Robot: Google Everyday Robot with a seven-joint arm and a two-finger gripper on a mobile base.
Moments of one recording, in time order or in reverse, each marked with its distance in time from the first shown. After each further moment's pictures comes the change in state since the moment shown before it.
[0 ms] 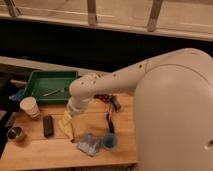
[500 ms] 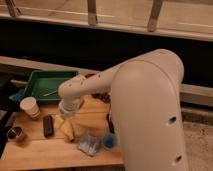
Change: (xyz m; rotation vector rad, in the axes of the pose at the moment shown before) arm -0.019 0.015 0.039 -0.028 0.054 -0.066
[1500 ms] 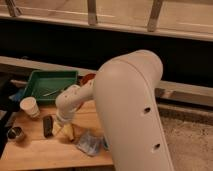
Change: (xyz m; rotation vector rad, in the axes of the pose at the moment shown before) arm 0.002 0.005 0.051 0.032 -0.018 0.002
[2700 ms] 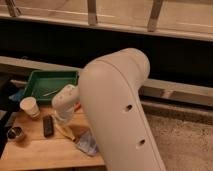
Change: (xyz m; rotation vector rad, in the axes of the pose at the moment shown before) arm -0.010 -0.011 0.004 0.041 0.010 -0.018
